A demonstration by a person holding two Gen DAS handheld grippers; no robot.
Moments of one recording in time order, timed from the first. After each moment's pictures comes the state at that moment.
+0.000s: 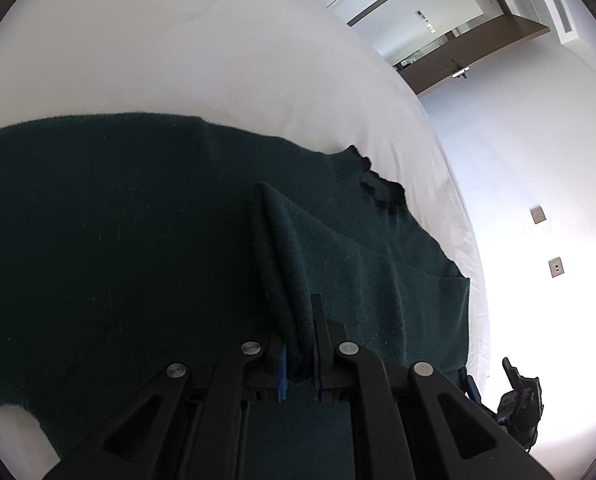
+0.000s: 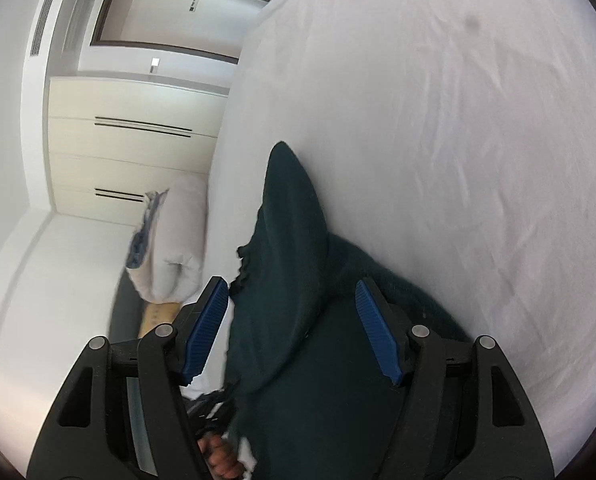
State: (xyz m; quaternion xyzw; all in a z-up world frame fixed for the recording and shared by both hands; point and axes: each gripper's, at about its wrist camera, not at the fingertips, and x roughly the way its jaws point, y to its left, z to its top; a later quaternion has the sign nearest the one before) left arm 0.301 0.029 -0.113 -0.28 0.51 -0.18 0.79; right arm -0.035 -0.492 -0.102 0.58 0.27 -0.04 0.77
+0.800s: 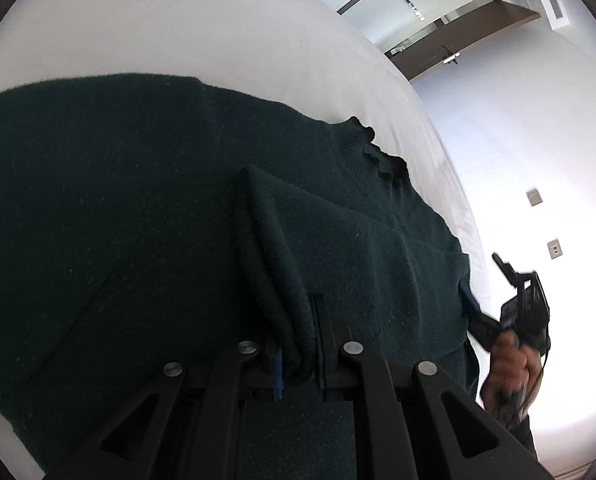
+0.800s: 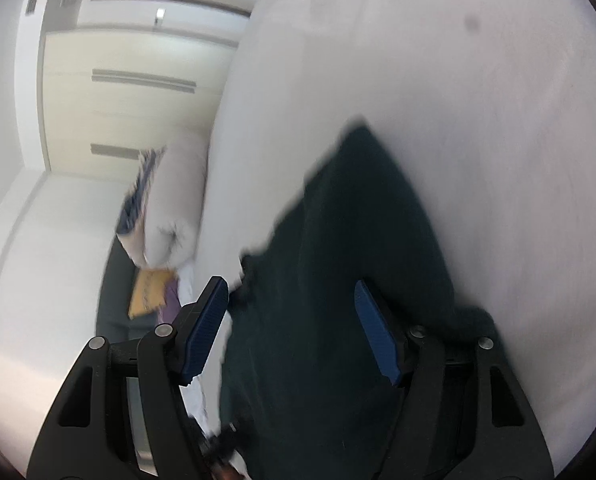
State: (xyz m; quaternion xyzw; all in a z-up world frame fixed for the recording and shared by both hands) left arm 0.298 0.023 -0.139 -0.27 0.52 -0.21 0.78; right arm 0.121 -0.496 -0.108 0.56 0.32 0.02 0.76
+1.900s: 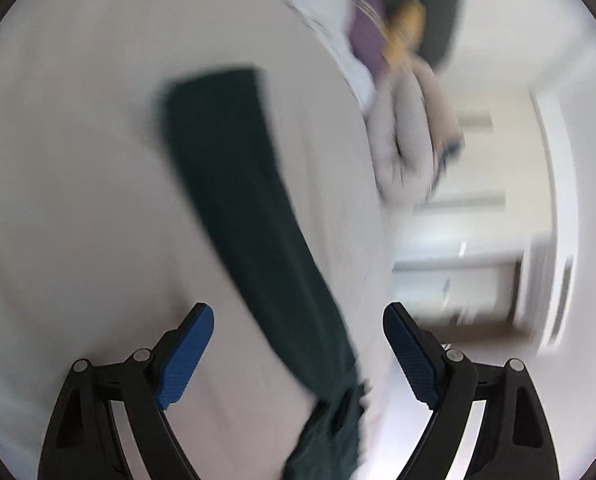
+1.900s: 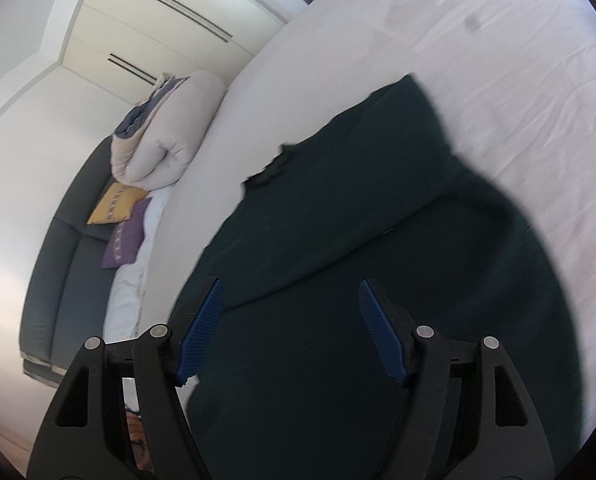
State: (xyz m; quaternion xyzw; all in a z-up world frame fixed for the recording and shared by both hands) left arm 0.052 0.349 -0.136 -0.67 0.22 0.07 0.71; right arm -0.037 -0.363 -0.013 0.39 0.39 0.07 0.83
